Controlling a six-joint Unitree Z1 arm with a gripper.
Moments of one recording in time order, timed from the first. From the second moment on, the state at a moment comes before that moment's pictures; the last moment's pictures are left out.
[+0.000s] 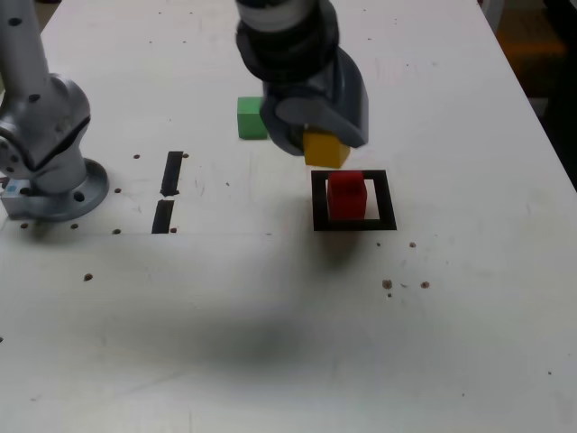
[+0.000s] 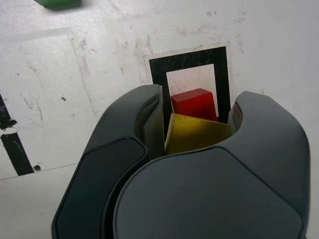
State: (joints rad) arm -0.36 1.72 -1.24 0.99 0.34 -0.22
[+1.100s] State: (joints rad) arm -0.34 1.83 -1.24 0.92 0.39 -0.28
